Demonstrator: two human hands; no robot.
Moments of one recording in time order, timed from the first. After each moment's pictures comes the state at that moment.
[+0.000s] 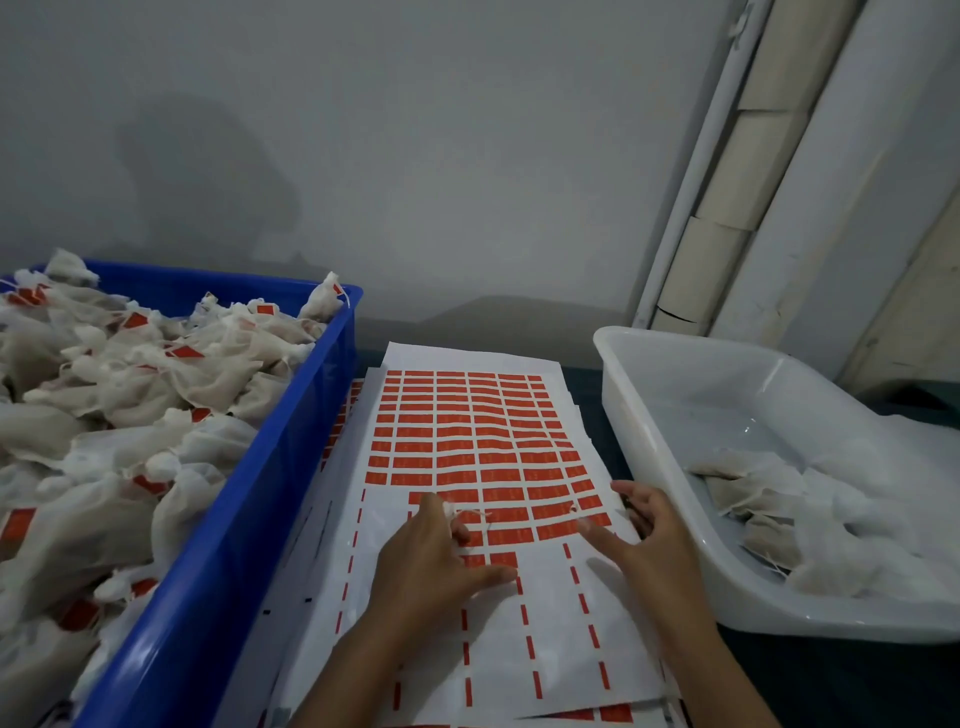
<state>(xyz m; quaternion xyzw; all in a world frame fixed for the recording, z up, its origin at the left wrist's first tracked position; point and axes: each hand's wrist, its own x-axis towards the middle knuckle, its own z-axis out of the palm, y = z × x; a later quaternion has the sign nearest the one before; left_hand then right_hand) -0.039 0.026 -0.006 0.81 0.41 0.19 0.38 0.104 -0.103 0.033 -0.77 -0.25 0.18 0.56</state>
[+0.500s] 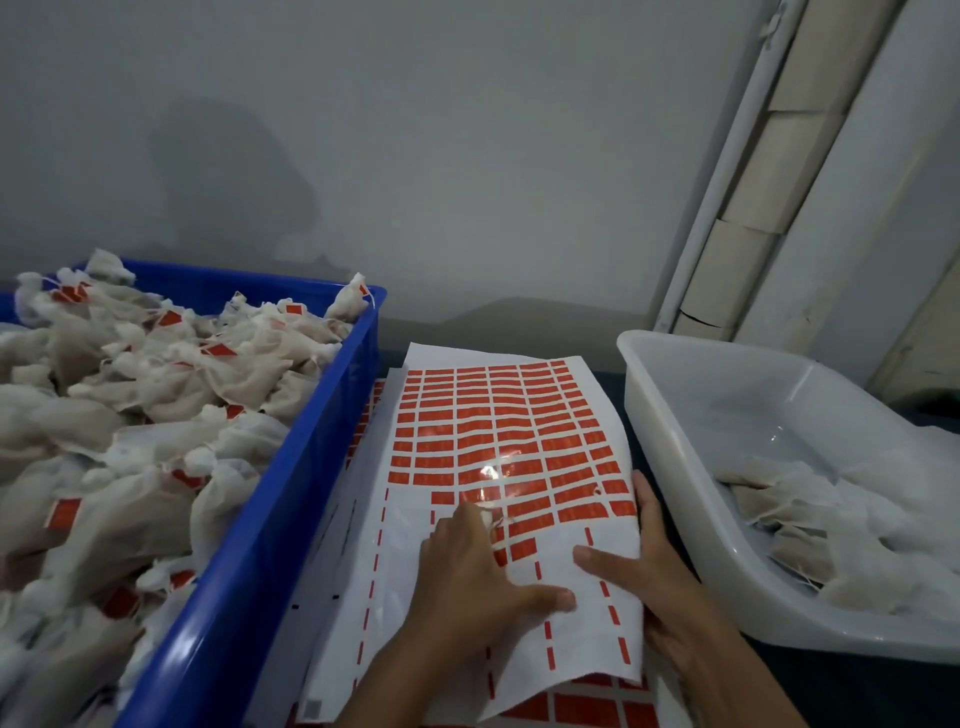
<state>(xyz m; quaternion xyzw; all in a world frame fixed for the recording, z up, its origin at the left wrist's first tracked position) -0.038 0.004 0.000 0.77 0.41 0.20 0.45 0.103 -0.091 0.025 -0.68 -0.23 0.40 0.57</state>
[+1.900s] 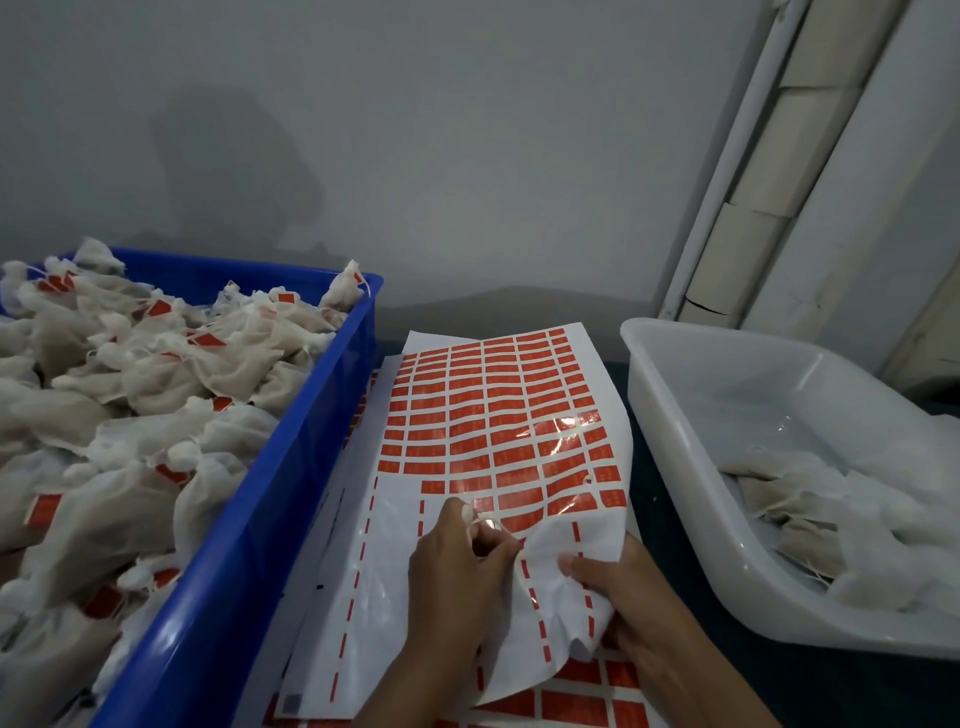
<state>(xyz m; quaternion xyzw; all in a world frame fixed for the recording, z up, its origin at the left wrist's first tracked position) -0.031 -0.001 -0.006 0.71 0.48 0.29 0.41 0.088 -0.089 0.006 -0.67 -0.18 0.42 0.58</state>
